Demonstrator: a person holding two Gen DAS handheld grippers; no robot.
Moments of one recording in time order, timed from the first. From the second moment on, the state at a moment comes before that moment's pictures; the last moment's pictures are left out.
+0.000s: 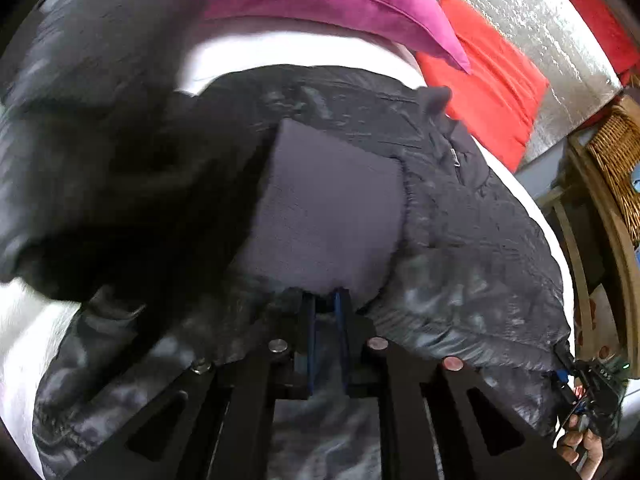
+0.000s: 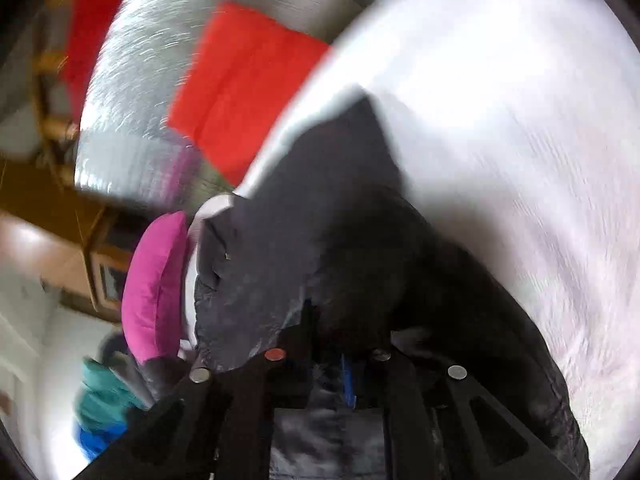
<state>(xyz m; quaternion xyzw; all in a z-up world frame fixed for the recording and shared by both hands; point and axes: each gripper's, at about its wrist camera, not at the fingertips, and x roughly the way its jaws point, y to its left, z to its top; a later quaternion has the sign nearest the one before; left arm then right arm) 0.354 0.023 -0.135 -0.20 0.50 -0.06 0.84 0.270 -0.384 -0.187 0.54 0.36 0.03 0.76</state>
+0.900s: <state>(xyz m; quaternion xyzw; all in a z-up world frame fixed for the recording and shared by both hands) 0.371 0.033 -0.139 -0.15 0.51 -0.01 0.85 0.276 -0.367 -0.182 0.48 0.41 0.05 0.77</state>
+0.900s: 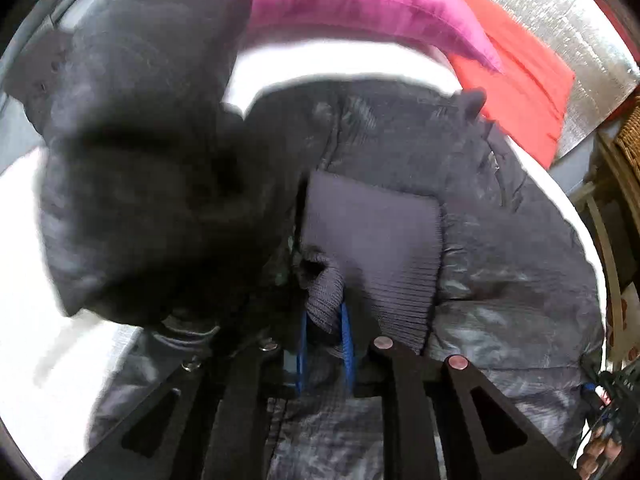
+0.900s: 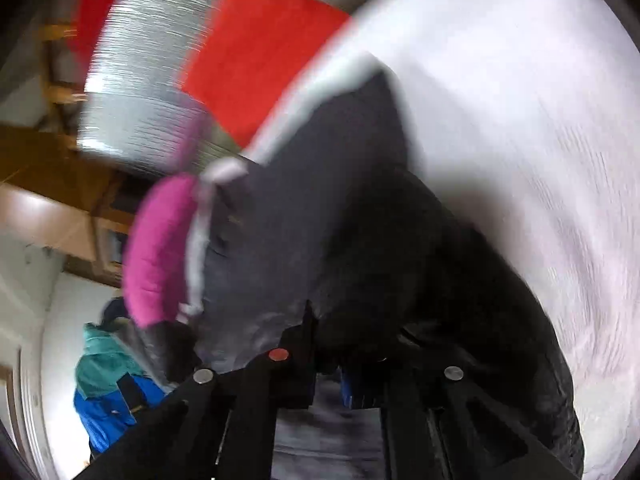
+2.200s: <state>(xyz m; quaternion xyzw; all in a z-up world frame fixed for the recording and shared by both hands) 0.356 0.025 -0.138 -0.08 0.45 -0.02 0.89 0.348 -0.403 -0.123 0.37 0.38 0.01 0.85</state>
